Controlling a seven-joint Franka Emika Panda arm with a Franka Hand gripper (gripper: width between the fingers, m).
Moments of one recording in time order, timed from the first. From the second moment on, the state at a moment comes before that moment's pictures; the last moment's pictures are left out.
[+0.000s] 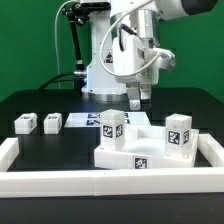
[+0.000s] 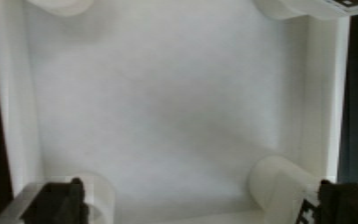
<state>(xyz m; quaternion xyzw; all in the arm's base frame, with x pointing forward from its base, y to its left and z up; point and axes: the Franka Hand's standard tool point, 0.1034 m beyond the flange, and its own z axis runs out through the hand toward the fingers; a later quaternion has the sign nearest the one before) 0.499 0.038 0.082 -0.56 0.81 -0.06 0.13</state>
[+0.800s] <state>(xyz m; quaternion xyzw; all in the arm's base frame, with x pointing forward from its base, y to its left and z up) 0.481 0.045 0.091 -0.50 0.85 -0.05 0.16</state>
